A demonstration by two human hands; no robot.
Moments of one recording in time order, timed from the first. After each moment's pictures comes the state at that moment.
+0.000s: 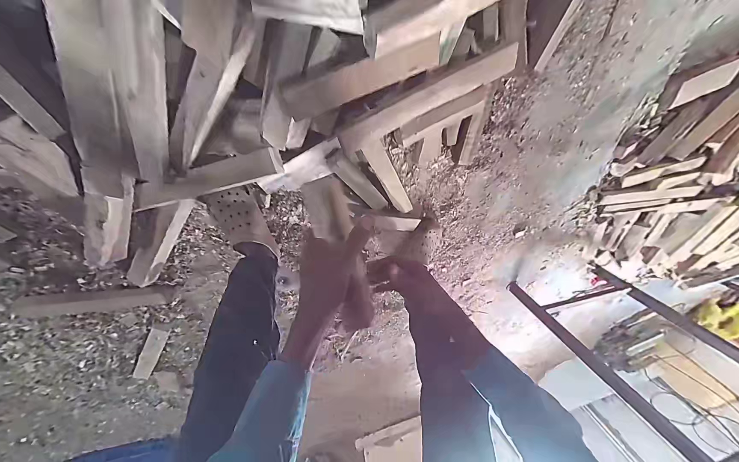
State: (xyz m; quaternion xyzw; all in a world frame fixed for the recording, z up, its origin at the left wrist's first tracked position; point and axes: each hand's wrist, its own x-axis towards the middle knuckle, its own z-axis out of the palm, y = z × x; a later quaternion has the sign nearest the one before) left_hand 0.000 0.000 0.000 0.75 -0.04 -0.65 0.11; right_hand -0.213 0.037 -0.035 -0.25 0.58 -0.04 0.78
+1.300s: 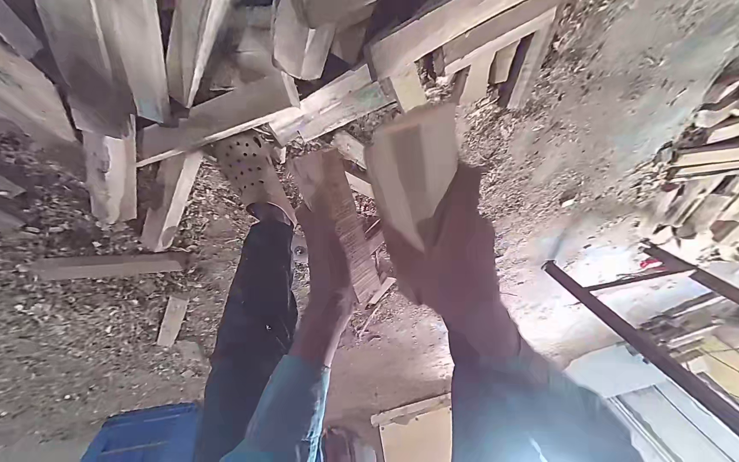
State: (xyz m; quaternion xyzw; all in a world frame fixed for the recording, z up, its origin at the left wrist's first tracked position) left_hand 0.004 0.074 0.008 0.72 0.07 -0.63 0.29; right_hand -0.119 0.024 0.047 -0.57 0.70 0.08 0.43
